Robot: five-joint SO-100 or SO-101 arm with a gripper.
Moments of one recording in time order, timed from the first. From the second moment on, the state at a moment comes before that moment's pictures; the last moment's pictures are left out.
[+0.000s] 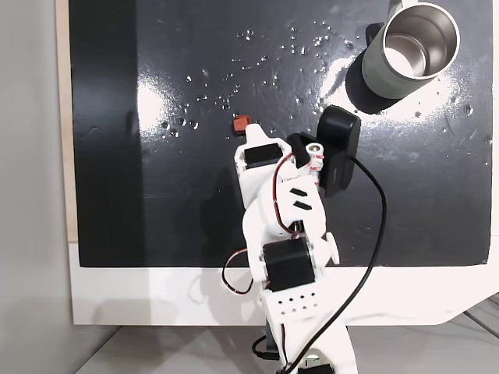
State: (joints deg) arm -13.2 139.1 116.0 60.1 5.6
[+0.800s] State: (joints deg) arm -21.0 95.7 79.2 81.6 24.3
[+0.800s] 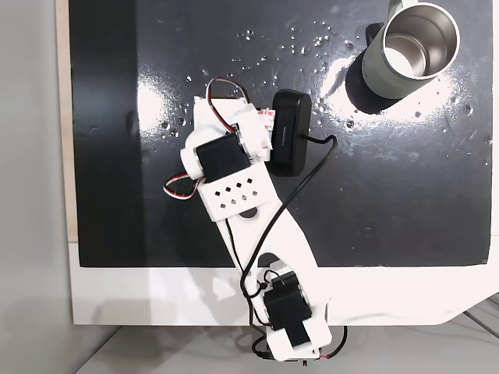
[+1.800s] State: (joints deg) arm -19.2 78.0 68.4 90.5 20.6
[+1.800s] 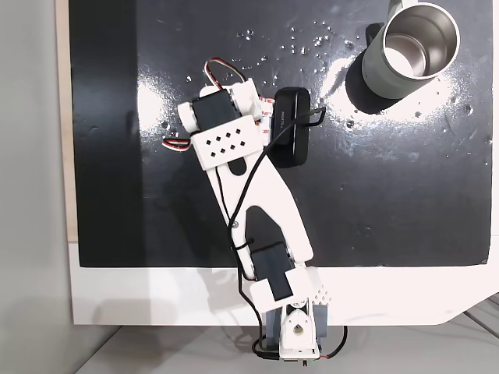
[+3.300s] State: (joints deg) arm -15.6 70.3 64.9 93.1 13.8
